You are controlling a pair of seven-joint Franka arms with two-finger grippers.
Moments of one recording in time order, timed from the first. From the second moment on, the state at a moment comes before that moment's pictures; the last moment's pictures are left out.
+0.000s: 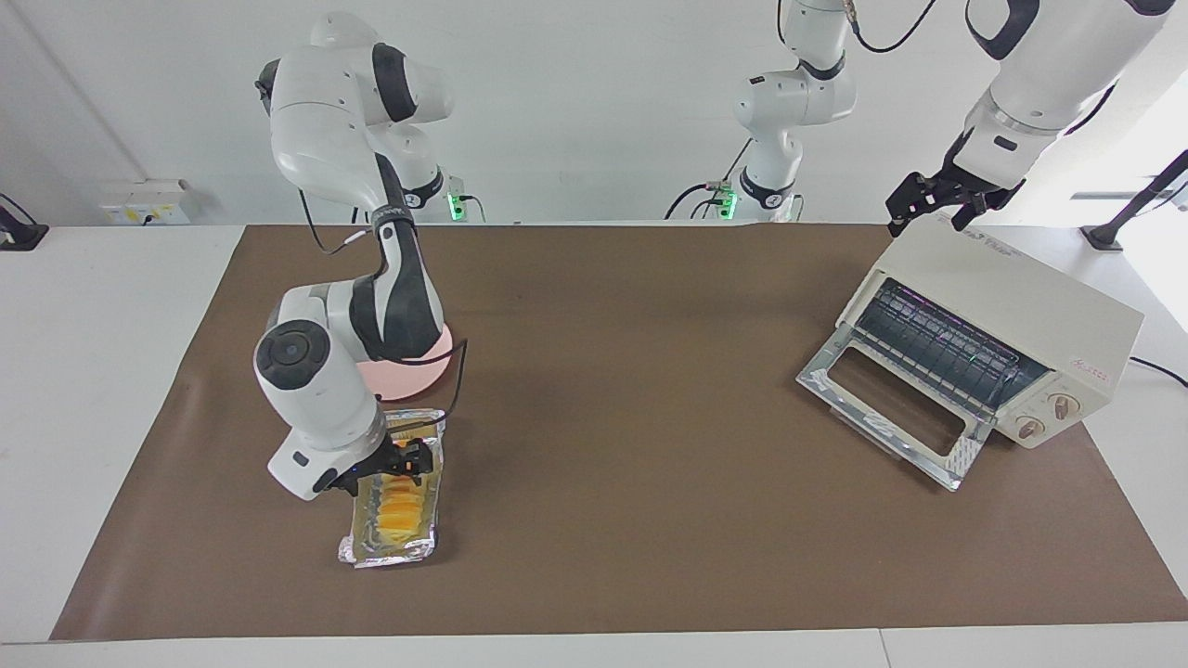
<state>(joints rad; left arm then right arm) 0.06 -0.06 -0.10 -1.62 0.00 1.44 -0.06 0.06 0.71 0.07 -1.27 -0.07 2.02 0.00</state>
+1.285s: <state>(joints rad) 0.06 -0.06 -0.10 -1.62 0.00 1.44 -0.06 0.07 0.28 0.08 -1.59 -0.05 1.84 0.03</state>
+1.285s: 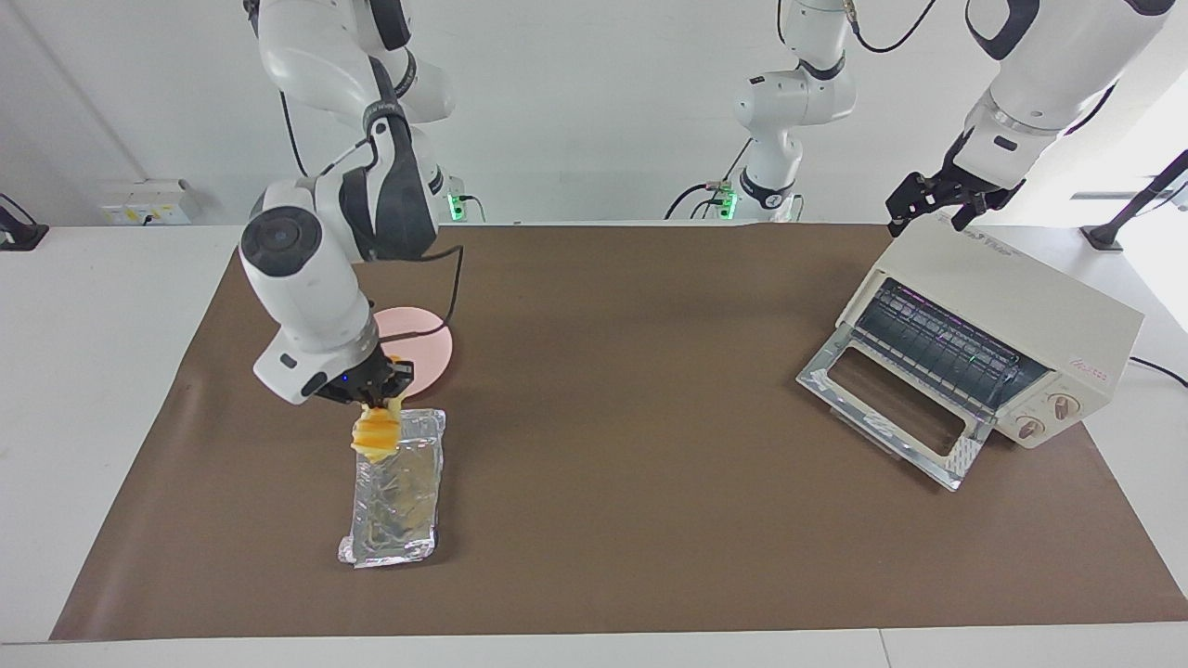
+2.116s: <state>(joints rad) 0.06 -0.06 -0.10 -1.62 0.00 1.44 -0.06 0.06 -0.08 0.07 -2.56 -0.03 2.64 0.03</state>
